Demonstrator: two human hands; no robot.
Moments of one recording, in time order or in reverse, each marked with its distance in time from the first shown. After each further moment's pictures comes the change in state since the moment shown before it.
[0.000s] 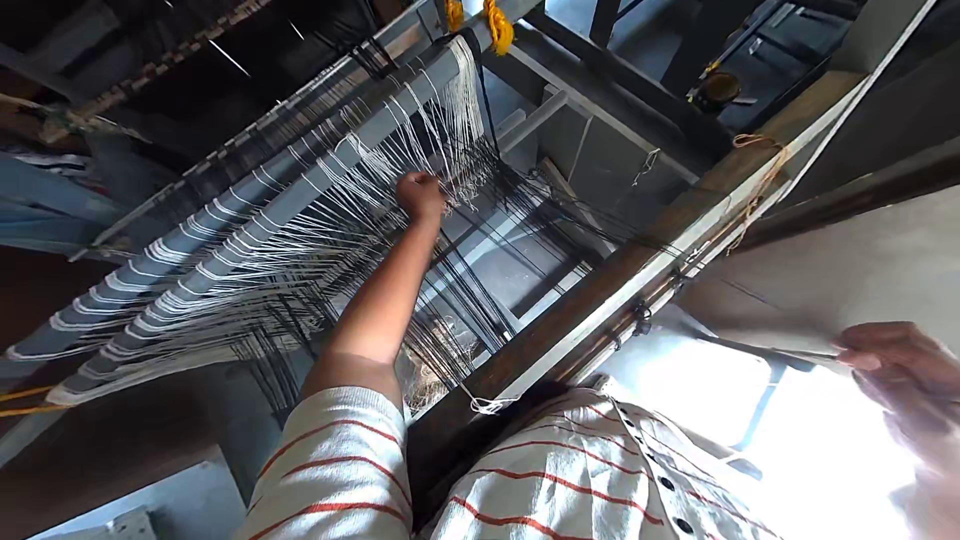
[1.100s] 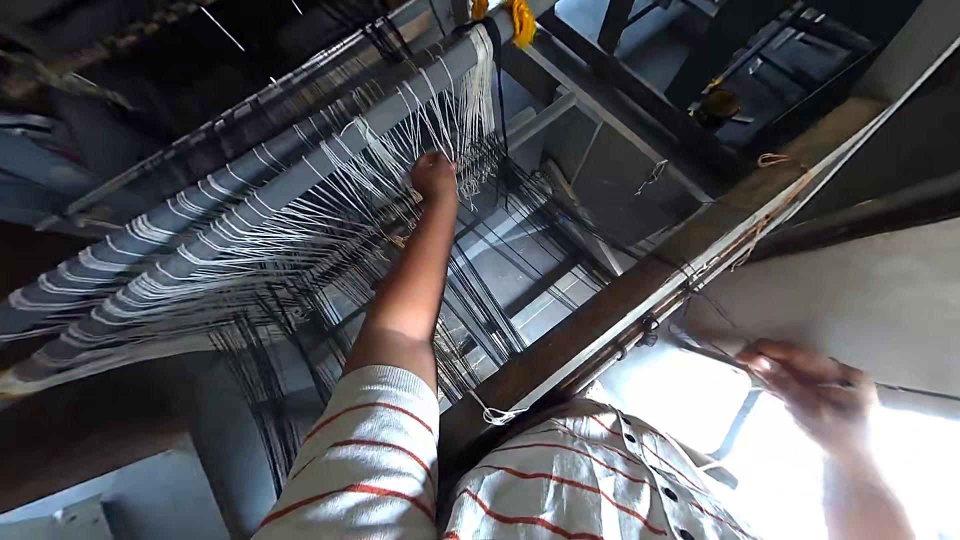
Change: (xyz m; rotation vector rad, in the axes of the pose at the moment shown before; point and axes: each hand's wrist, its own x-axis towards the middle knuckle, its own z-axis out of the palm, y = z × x) left_hand 0.021 0.003 0.031 -0.321 0.113 -0.005; right_hand 0.017 -0.015 0.068 0.112 -0.125 0.115
